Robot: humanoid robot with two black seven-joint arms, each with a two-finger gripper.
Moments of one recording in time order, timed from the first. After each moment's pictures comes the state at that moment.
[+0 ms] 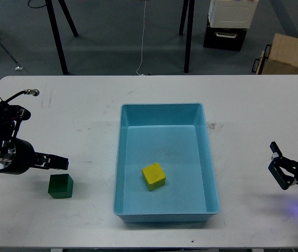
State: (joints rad) left arm -1.24 0.90 0.23 -1.60 0.95 -0.49 0.37; right arm -0.42 -0.02 1.73 1.71 0.24 0.24 -0.36
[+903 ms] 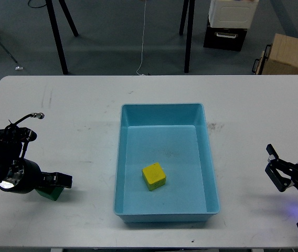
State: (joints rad) left arm -1.04 0.84 0.12 -1.54 0.95 -0.49 0.41; right arm -0.43 -0.02 1.72 1.71 0.22 0.24 -0.36
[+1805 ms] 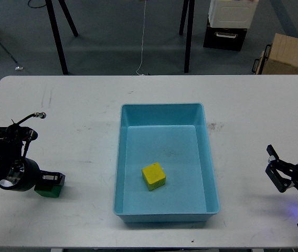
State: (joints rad) left arm -1.02 0.83 0.03 -1.55 1.01 -0.49 0.48; right arm -0.43 -0.02 1.72 1.71 0.22 0.24 -0.36
